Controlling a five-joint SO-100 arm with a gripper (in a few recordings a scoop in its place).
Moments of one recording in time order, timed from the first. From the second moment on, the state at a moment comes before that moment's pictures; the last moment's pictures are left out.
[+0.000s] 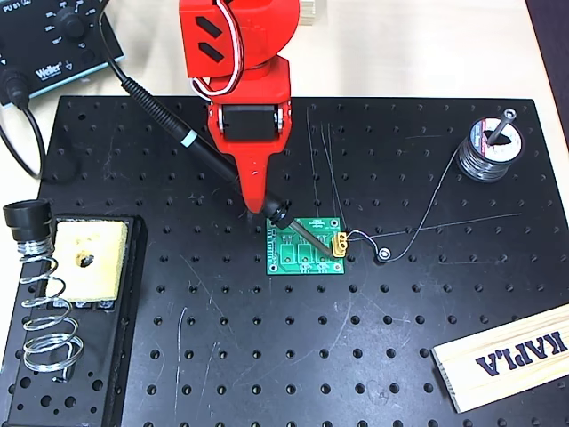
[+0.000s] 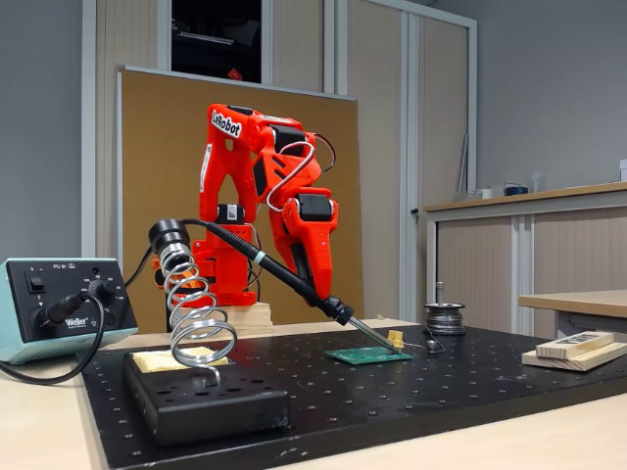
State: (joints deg) arm -9.2 88.7 111.1 45.5 -1.6
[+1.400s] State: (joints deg) arm -9.1 88.9 112.1 44.3 -1.6
